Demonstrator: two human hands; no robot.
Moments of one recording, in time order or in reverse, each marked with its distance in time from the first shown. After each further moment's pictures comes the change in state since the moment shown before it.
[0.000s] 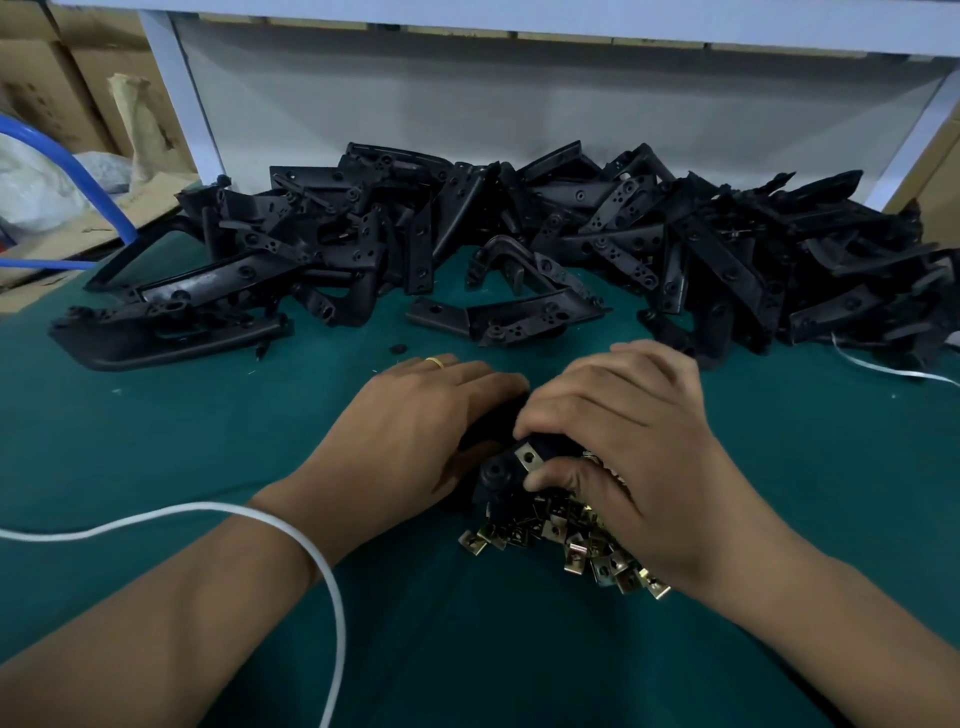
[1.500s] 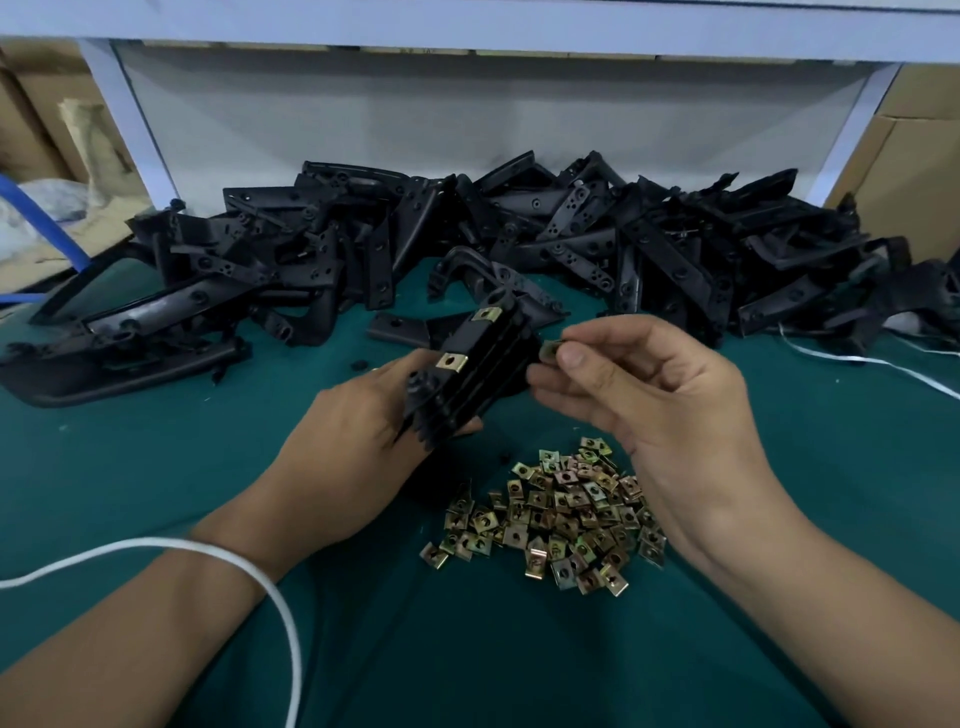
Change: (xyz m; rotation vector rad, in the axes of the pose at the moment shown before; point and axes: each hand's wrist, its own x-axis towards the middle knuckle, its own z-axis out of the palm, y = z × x) left_hand -0.002 -0.012 0.011 -0.322 0.154 -0.234; right_hand 0.001 0.012 -0.008 1.307 0.421 0.653
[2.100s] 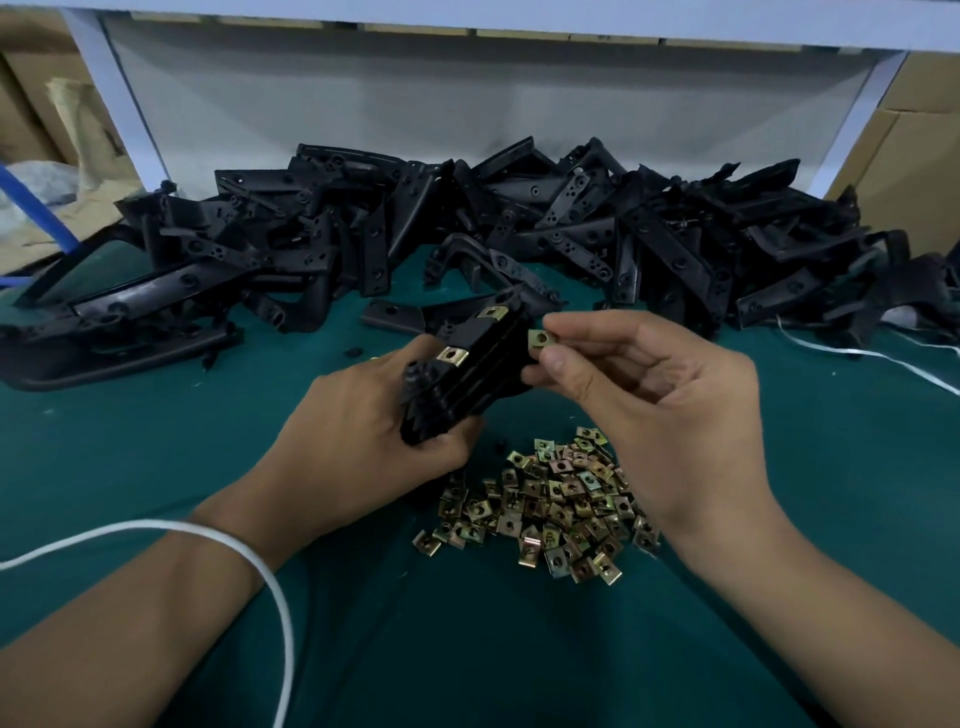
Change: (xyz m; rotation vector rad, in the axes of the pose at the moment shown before) left_hand 0.001 0.010 0.005 0.173 0.033 0.033; right_hand -0.009 -0.001 0.004 -0.323 -0.019 -0.183
